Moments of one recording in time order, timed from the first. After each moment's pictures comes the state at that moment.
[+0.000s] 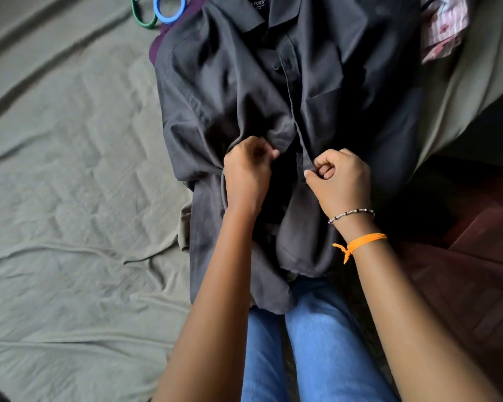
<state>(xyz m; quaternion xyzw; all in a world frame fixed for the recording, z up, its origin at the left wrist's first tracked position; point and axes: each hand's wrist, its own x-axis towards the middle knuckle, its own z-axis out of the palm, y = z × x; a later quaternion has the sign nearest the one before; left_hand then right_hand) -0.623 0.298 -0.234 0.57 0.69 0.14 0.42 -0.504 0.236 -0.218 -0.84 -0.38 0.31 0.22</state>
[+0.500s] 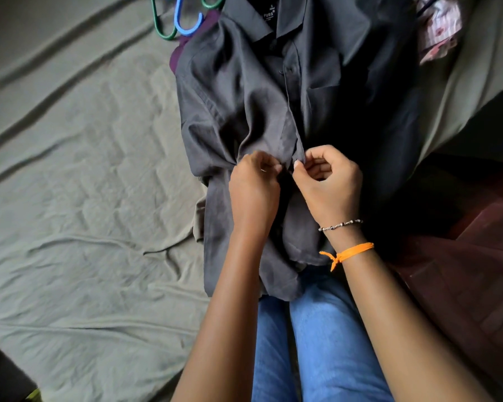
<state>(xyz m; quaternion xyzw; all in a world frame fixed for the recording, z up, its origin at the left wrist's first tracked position) -0.637 0.268 -0.173 0.55 0.70 0.11 0.43 -0.541 0.228 -0.182 -0.78 -0.33 0.32 0.42</state>
